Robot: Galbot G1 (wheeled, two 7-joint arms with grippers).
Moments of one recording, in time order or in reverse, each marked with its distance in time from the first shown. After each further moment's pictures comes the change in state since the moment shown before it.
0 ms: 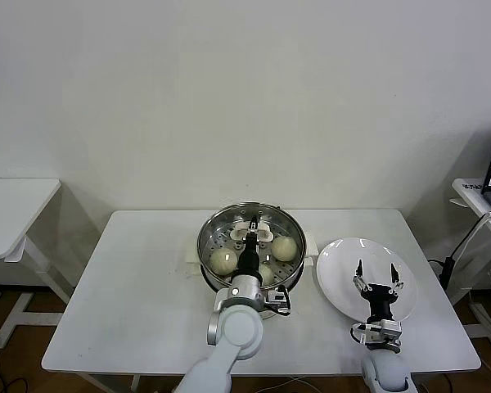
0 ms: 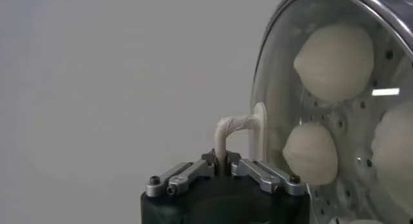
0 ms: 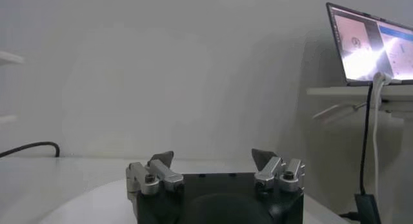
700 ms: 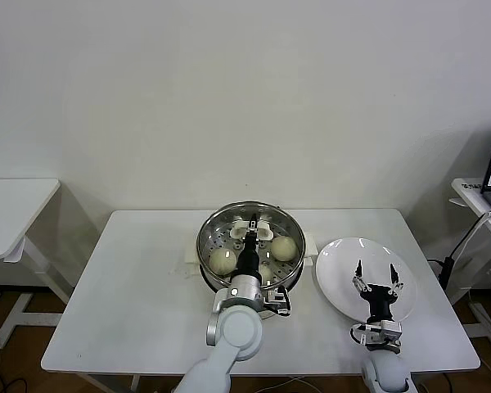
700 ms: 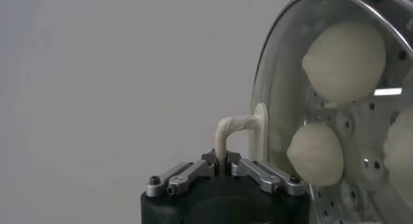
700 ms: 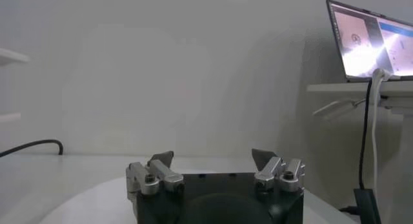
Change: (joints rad) left arm 0.005 0.004 0.002 -0.015 0.006 0.004 -0.013; right arm -0.009 -0.003 -0.003 0.017 0.010 -0.010 0.000
